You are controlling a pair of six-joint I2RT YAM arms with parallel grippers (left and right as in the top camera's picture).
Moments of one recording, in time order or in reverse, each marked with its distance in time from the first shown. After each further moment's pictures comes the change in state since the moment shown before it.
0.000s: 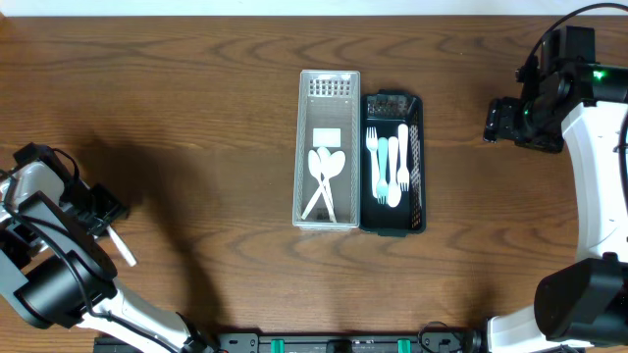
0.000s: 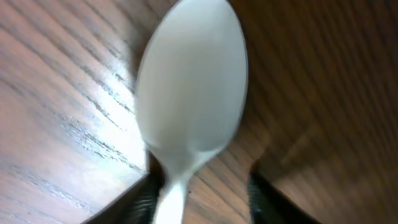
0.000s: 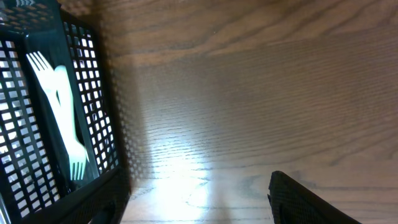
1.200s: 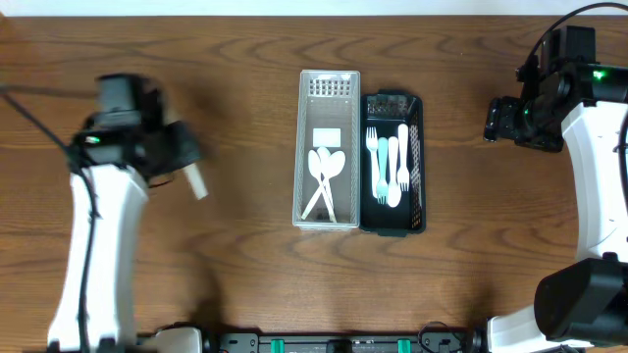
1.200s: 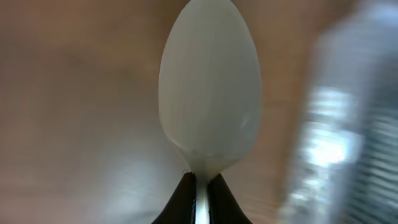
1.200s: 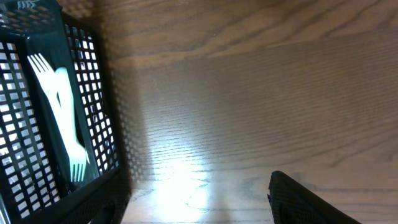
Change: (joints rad) left arm -0.689 -0.558 0.110 -0.089 0.068 -0.077; right arm 0.000 0.000 0.000 0.006 0.000 0.000
